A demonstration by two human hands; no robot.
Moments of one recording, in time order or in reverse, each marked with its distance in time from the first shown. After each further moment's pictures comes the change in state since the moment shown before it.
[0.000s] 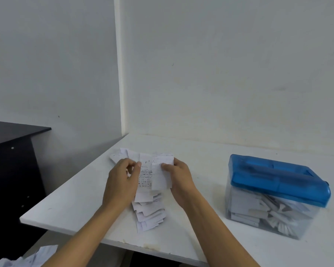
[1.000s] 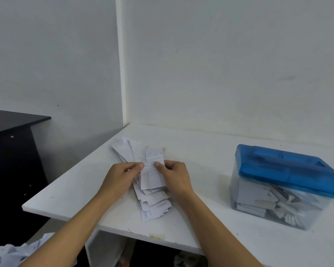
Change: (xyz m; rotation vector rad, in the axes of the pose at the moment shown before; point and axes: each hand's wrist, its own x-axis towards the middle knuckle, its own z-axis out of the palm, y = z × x) left_hand 0.004 -0.030 -0.013 -0.193 -0.317 -0.206; right_hand -0.008 0.029 0.005 -0.326 -0.011 -0.098
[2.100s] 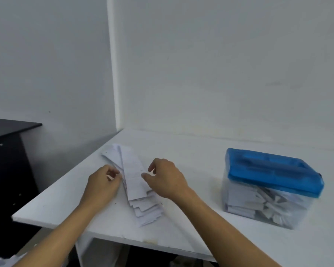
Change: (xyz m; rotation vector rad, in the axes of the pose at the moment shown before) left_hand 0.002 -0.016 -0.018 0.336 0.193 -0.005; right_hand -0.006 -0.041 -0.004 -0.898 -0.098 -0.053
